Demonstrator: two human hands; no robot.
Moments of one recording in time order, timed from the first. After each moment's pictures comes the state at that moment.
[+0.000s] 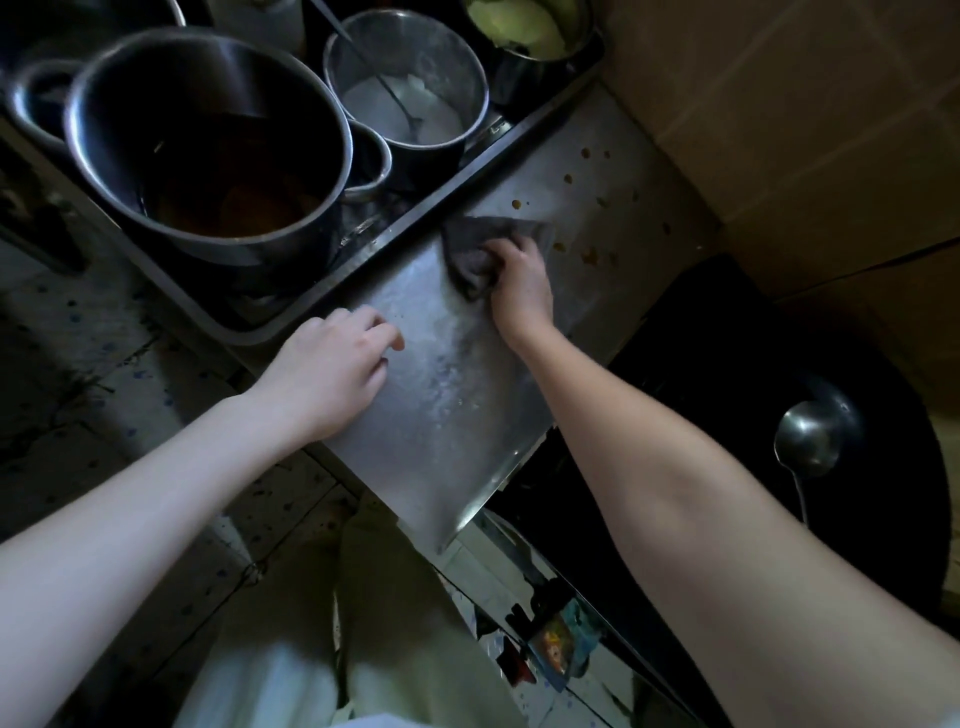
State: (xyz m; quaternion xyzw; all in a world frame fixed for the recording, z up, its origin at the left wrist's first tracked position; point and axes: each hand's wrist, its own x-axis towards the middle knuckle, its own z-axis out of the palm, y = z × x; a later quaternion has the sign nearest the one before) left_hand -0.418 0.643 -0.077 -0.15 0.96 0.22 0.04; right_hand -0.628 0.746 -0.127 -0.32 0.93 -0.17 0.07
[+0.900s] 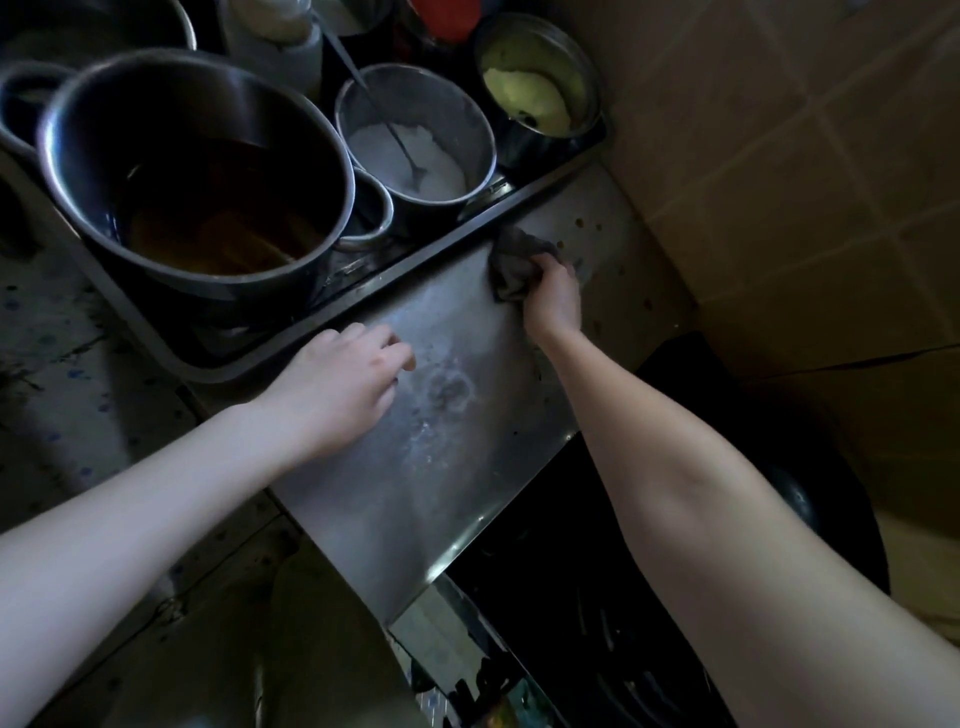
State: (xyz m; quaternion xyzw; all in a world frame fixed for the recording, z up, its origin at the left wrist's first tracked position) left_hand -0.460 0.639 -0.077 -0.14 0.96 0.22 0.02; right_hand -0.713 0.733 -0.113 -0.24 0.95 -0.18 0.10
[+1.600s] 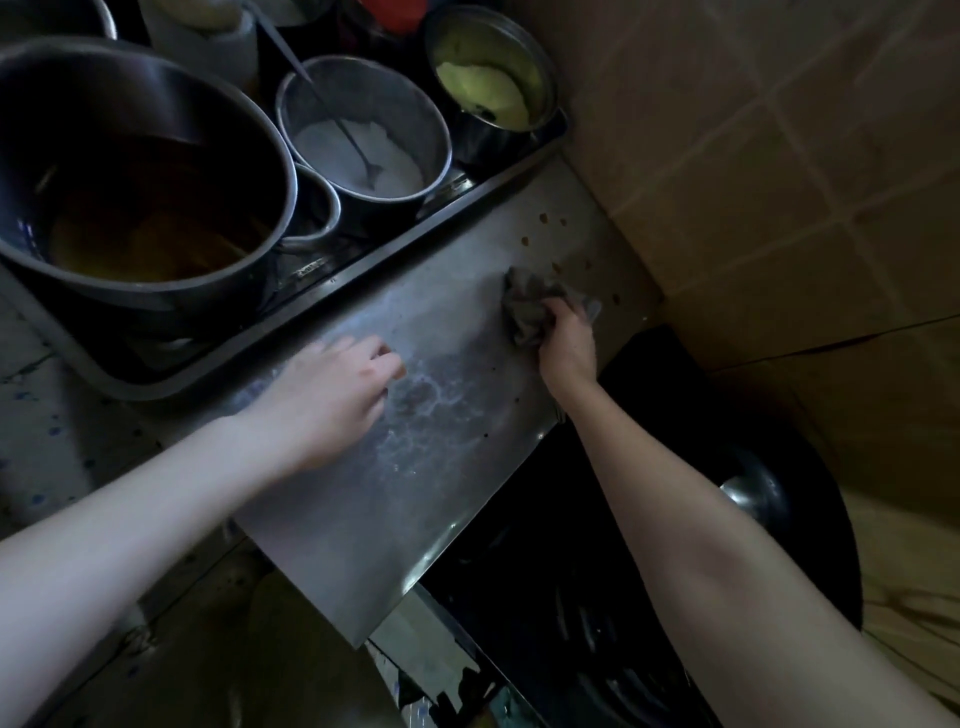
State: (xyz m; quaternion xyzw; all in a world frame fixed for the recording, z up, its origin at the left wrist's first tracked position) left_hand -0.481 0.654 -0.082 -0.12 0.97 0.22 0.05; right_hand -0.724 0.808 -0.116 -0.24 0.96 -0.13 0.09
